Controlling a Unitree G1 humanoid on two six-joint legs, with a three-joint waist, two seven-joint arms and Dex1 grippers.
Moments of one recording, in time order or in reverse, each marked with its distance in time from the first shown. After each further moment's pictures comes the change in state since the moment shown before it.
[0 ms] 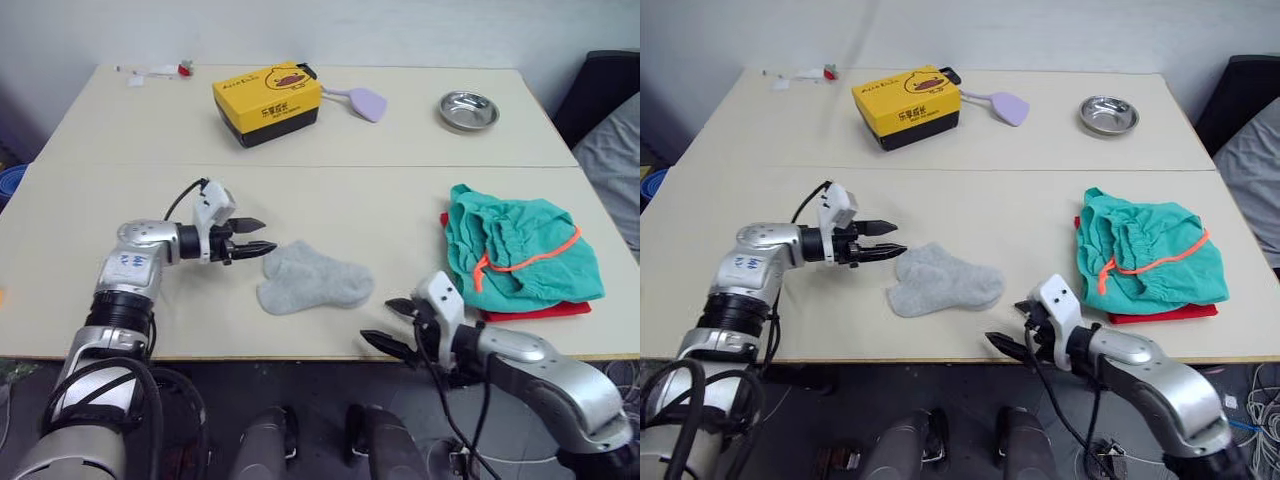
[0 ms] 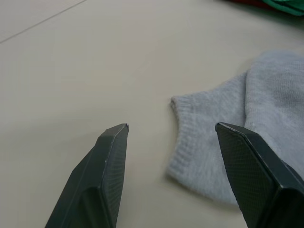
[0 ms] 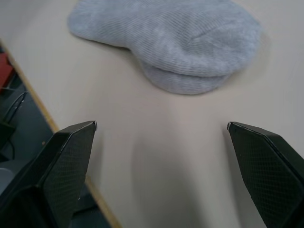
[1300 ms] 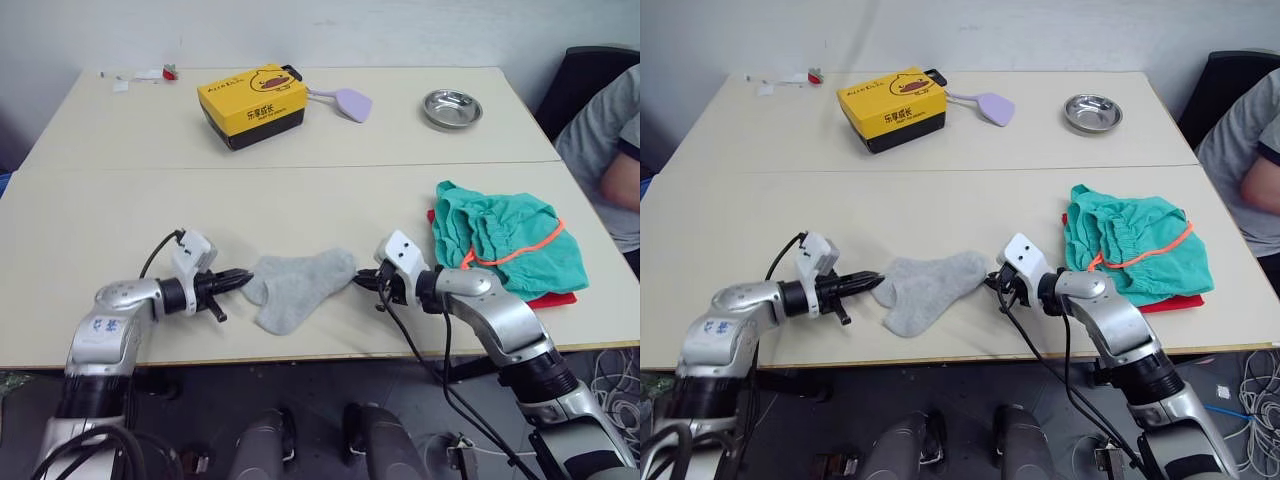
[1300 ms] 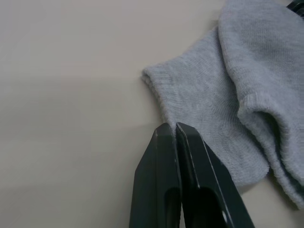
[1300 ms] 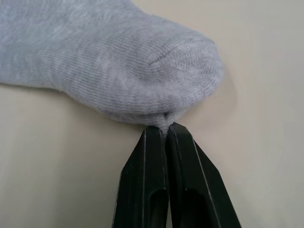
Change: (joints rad) left arm 0.526 0.012 0.220 -0.697 -0.094 0.407 0.250; right arm -0.401 0.087 0.156 0.477 -0.328 -0.218 0.299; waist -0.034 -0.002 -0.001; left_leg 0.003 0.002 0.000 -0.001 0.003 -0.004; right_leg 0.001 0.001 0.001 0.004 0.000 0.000
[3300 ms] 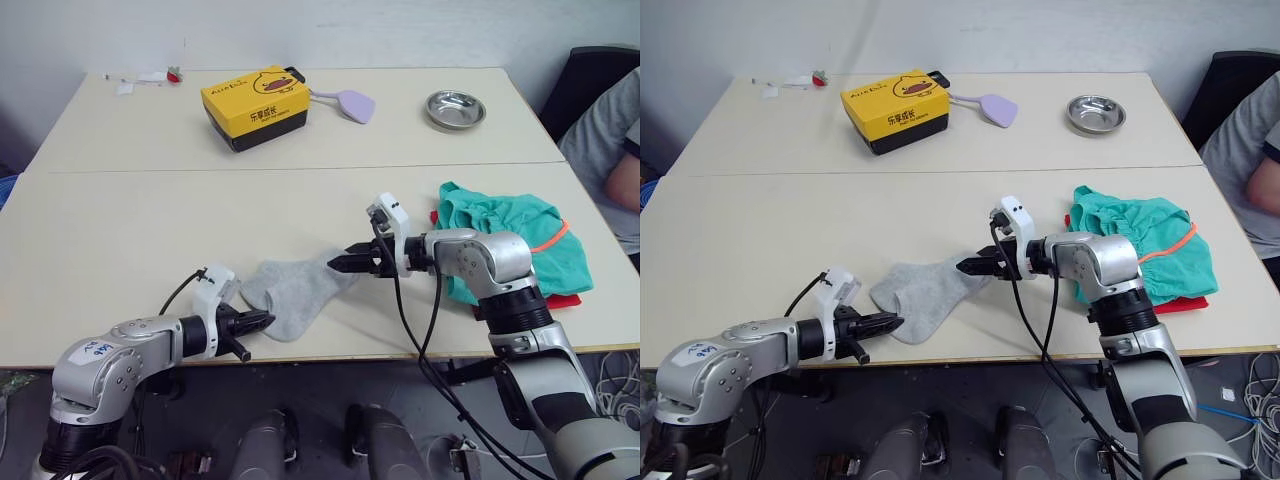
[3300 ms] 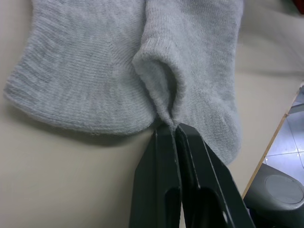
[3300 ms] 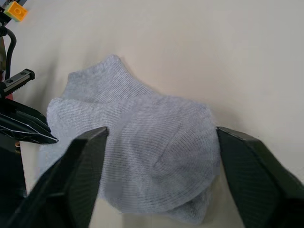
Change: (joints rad) left arm 0.136 0.002 -0.015 -0.401 -0.369 0.584 0.340; right arm -0.319 0.128 -0.125 0.276 0.211 0.457 0.075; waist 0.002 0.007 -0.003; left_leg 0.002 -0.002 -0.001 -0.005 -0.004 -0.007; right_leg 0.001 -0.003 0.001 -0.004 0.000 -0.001
